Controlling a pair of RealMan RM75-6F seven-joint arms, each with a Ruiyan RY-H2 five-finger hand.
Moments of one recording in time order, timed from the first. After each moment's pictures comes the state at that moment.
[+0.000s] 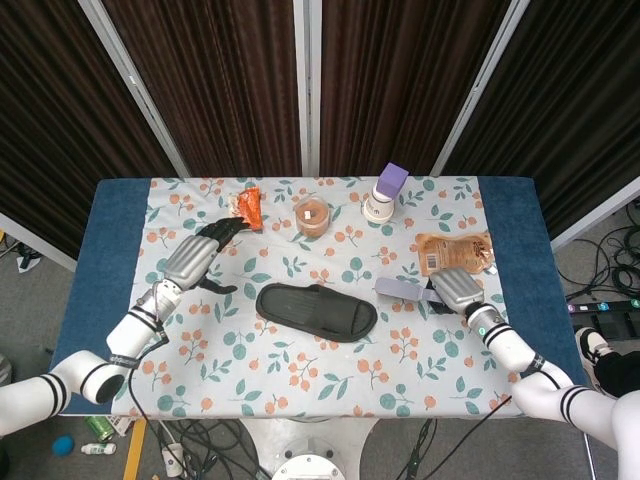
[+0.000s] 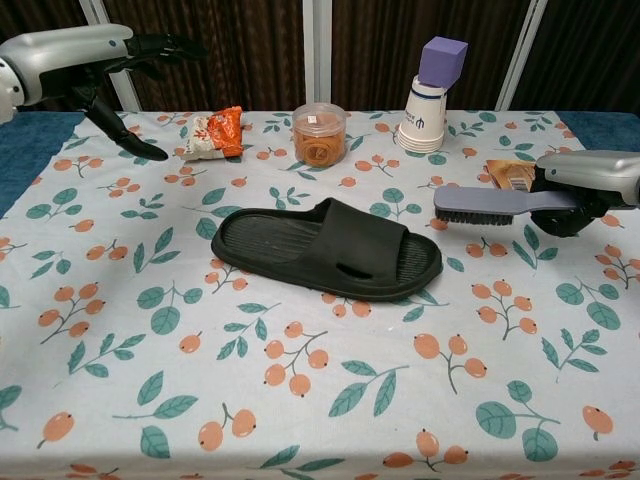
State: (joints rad) left arm -0.76 -1.42 -0.14 -1.34 1.36 0.93 -0.32; right arm 0.74 -1.49 -0.01 -1.07 -1.37 0.73 0.23
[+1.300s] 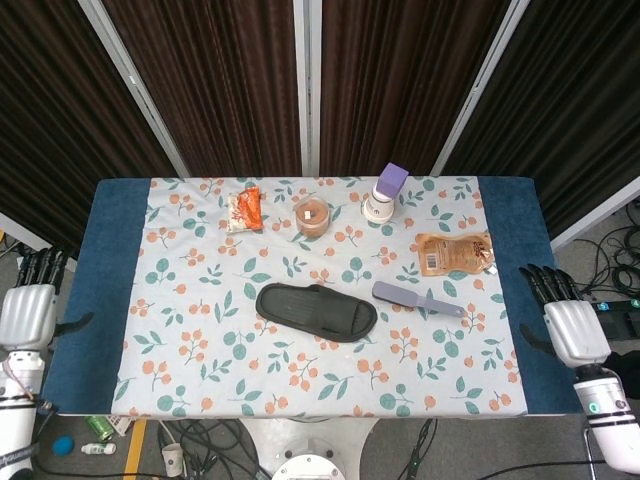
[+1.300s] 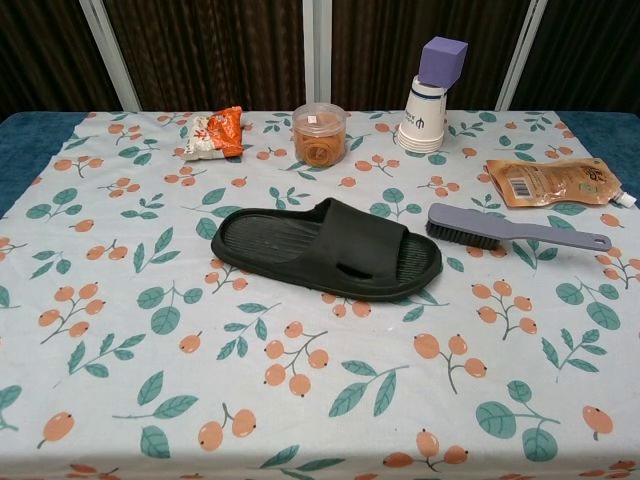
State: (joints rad) left arm -0.26 -1.23 -0.03 -1.51 1.26 1.50 0.04; right arm 0.28 -1.10 -0.03 -1.53 -1.44 1.38 0.06
